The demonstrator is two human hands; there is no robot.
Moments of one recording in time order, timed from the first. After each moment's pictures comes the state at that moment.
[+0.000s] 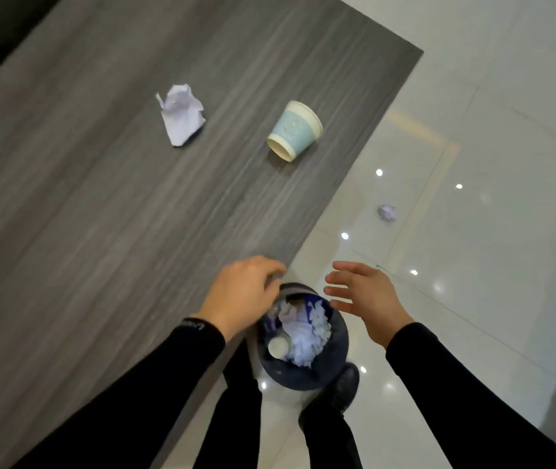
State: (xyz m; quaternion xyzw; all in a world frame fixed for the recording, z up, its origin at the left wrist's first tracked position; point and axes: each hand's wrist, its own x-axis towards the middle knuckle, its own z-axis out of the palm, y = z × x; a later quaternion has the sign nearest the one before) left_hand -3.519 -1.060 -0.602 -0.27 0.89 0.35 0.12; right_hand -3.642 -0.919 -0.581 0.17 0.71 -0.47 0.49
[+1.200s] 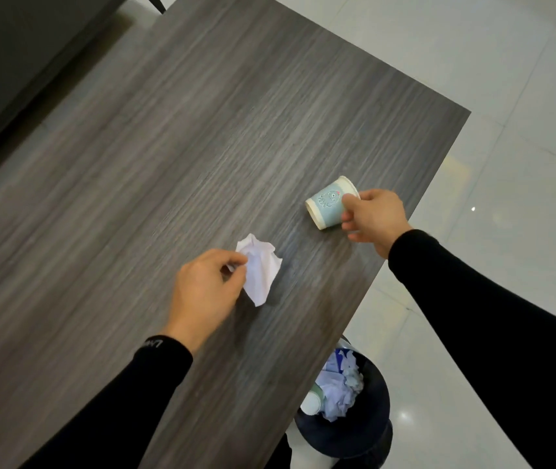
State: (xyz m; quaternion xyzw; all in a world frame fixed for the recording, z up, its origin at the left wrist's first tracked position) left_hand -3.521 -1.202 -0.595 -0.45 0.81 0.39 -0.04; right_hand -3.742 -1.104 -0.584 0.04 0.82 -0.41 0.39
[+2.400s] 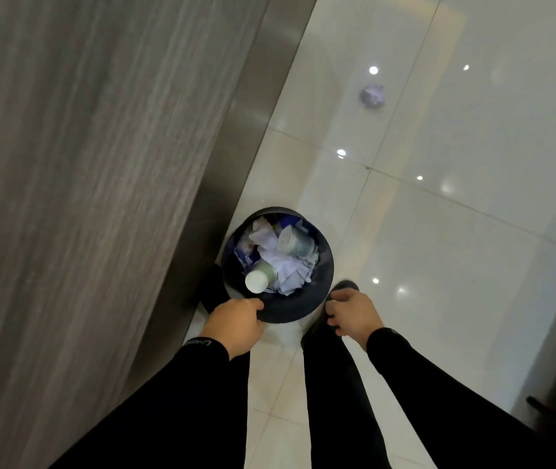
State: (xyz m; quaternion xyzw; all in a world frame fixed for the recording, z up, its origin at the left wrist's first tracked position) left_hand -3.451 -0.924 -0.737 -0.24 0.78 0.29 0.50; right_hand -3.549 -0.752 -0.755 0.24 0.73 -0.26 0.59
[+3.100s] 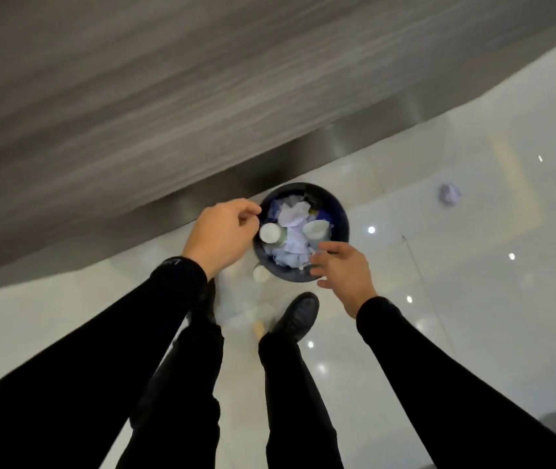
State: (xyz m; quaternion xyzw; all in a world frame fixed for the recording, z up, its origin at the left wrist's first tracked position) left_hand -3.398 -0.893 -0.649 -0.64 0.64 0.42 0.01; right_hand -3.564 -0.801 -0.655 -0.05 0.76 -0.24 0.60
